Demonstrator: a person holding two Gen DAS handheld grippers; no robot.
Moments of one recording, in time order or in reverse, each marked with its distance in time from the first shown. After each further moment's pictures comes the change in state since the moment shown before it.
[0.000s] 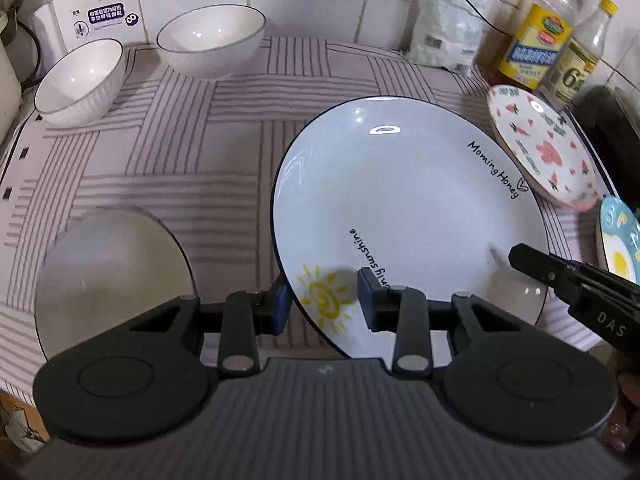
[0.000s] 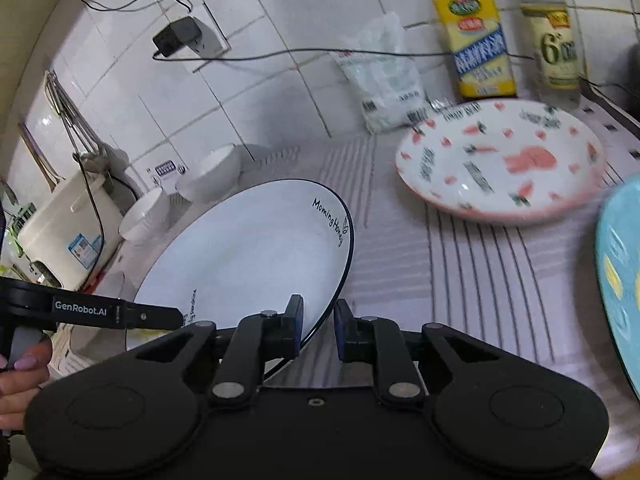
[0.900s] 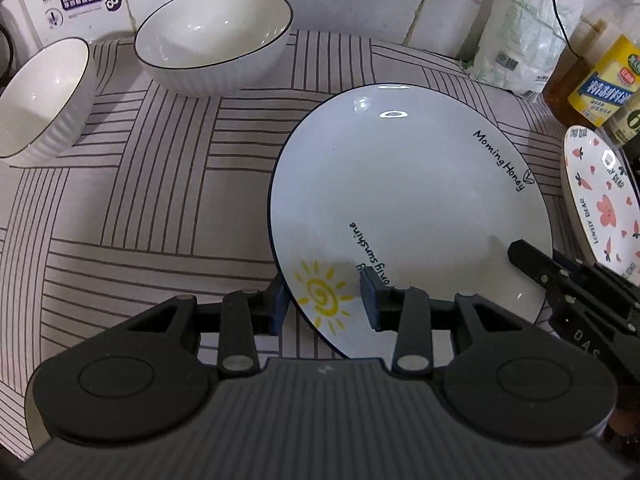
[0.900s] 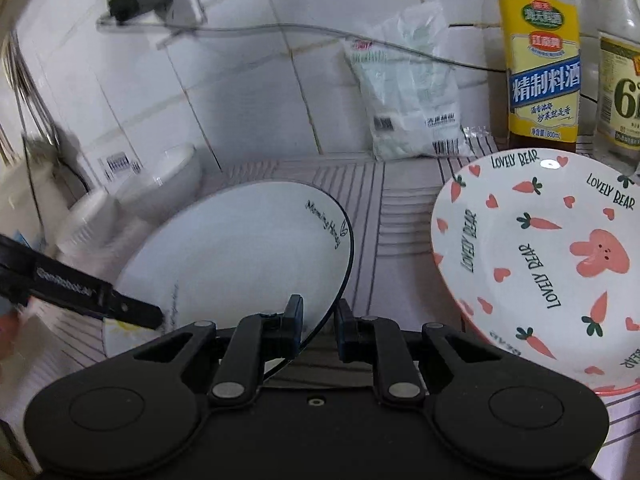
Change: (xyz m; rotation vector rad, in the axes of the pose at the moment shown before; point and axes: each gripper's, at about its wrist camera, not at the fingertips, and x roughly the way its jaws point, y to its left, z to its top) left arm 0.075 0.025 0.077 -0.064 0.110 0.022; right arm 0.100 0.006 0.055 -0.132 0.025 -0.117
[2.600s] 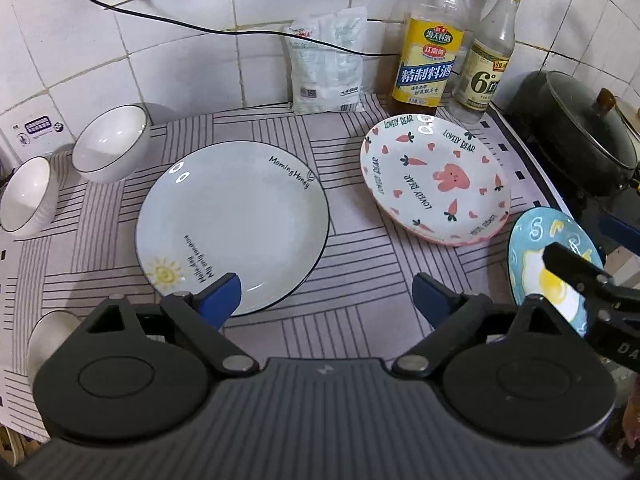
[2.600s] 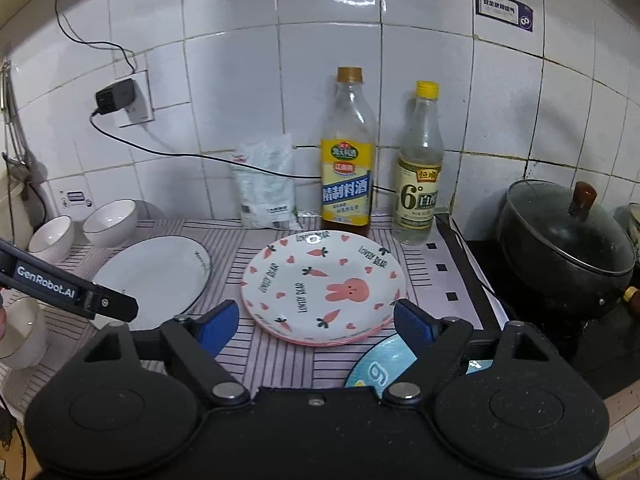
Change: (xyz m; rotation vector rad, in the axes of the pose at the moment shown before) left arm -0.112 -0.147 -0.052 0.229 -0.148 -0.049; right arm -0.207 -0.050 0.003 -0.068 -0.124 -0.294
